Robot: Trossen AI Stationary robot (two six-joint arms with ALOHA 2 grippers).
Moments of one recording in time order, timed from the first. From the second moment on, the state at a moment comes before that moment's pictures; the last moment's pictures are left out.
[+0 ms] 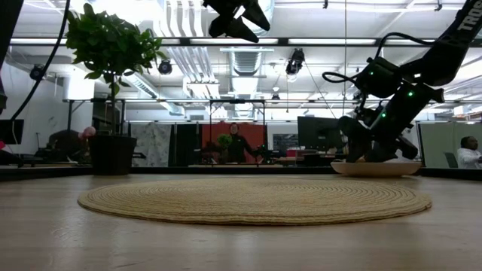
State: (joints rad) left arm 0.29 1.68 1.78 -0.53 -0.15 -0.11; right arm -0.64 1.28 0.32 0.15 0.22 0.62
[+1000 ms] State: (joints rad) left arm 0.29 1.68 1.78 -0.53 -0.15 -0.11; right arm -0.64 1.27 0.32 0.14 0.18 0.62
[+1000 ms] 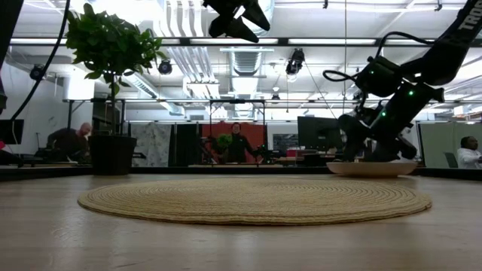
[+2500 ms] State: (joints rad) left arm 0.27 1.68 1.78 -0.53 -0.09 -0.10; right arm -0.64 0.71 0.32 0.07 -0.19 0.58
